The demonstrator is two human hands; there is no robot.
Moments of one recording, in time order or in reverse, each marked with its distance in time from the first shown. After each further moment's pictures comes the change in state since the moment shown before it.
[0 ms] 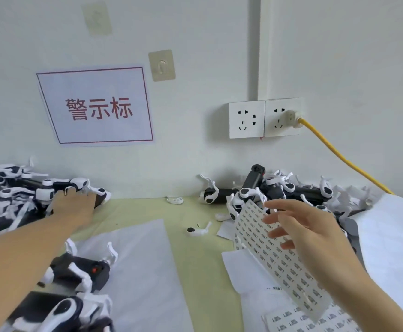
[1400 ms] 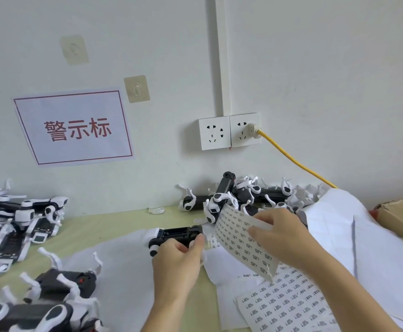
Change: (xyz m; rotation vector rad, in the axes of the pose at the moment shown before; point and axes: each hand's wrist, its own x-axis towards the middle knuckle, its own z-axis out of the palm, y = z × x) left_hand -0.237 0.165 -0.108 -1.710 -0.079 -0.108; right_hand -0.003 0.000 -0.026 -0.400 -0.121 0.110
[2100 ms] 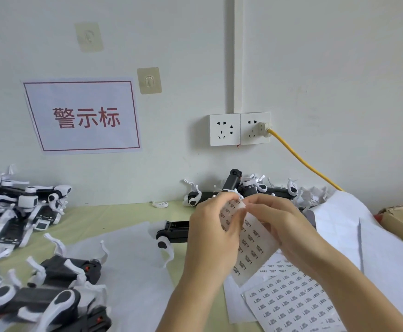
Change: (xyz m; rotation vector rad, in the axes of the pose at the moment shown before) left_hand -0.020 0.041 -0.003 -0.067 -0.144 0.728; right_hand -0.008 -0.019 0.006 0.624 -0.212 -0.243
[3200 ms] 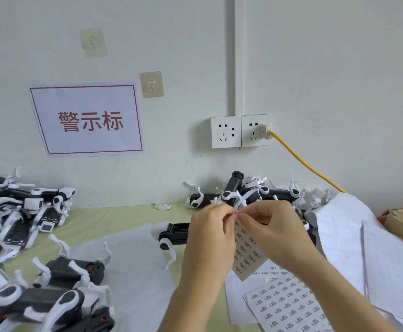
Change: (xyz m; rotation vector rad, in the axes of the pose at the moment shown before) left_hand 0.002 -0.010 0.002 0.159 0.047 0.093; right_hand 0.005 0.010 0.017 -0.371 0.292 -0.098
